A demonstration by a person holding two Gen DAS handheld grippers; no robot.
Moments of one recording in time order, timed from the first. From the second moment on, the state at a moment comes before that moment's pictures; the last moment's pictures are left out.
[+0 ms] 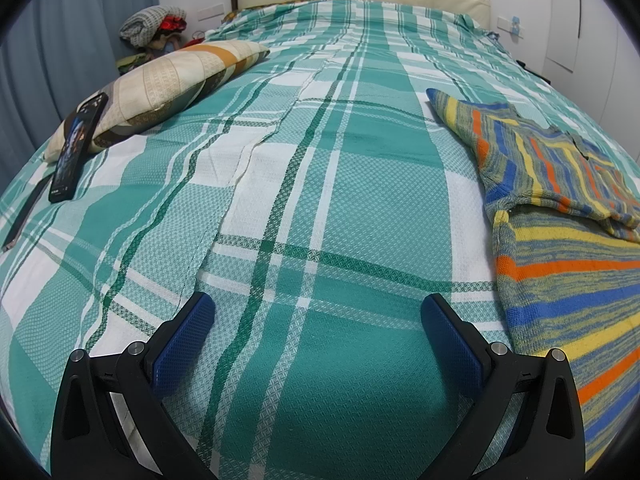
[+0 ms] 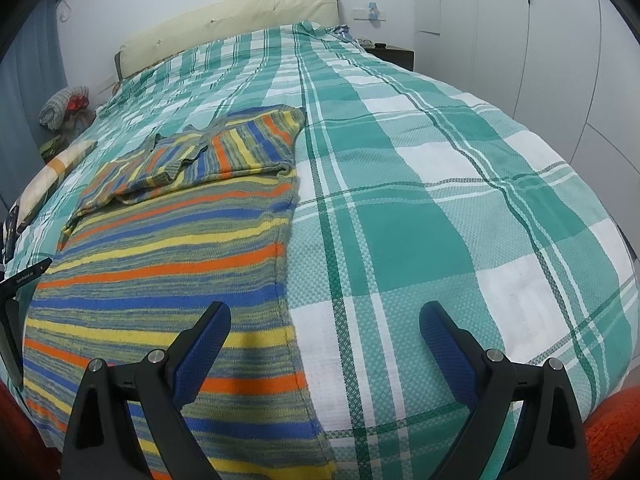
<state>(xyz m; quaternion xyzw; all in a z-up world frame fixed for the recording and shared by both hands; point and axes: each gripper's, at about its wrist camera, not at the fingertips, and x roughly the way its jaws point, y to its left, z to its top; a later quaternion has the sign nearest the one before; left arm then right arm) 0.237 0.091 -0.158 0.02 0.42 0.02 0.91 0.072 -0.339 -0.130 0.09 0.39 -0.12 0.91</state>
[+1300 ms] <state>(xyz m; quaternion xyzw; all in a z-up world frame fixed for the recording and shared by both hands) 0.236 0.091 -0.158 0.02 0.42 0.02 0.91 0.071 -0.336 -0.131 0.09 0.40 -0.11 0.91</state>
